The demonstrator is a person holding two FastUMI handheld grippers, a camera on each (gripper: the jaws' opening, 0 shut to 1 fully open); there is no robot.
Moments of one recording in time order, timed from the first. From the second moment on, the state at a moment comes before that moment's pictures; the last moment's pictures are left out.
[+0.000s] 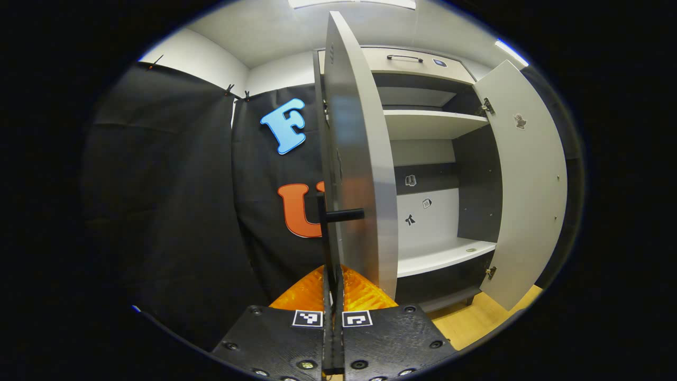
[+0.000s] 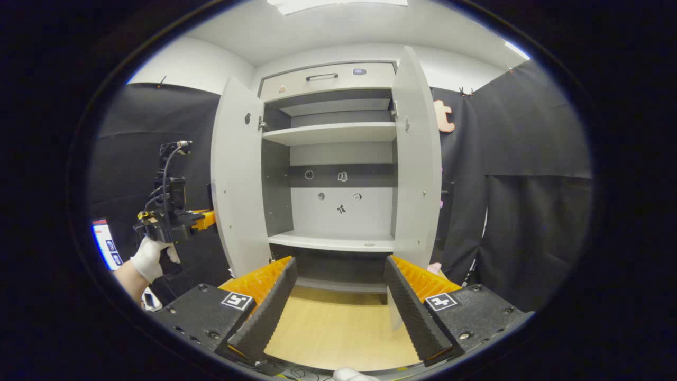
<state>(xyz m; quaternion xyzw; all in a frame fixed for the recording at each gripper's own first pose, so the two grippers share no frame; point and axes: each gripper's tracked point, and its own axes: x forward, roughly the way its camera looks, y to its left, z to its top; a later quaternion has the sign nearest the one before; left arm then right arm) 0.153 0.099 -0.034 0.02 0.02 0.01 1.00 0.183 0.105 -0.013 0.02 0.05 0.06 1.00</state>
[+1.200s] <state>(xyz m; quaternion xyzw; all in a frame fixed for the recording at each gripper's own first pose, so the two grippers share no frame) 0.128 0.146 -0.037 0.01 0.03 0.03 1.00 0.170 0.116 -0.006 0.02 0.04 0.05 1.00</state>
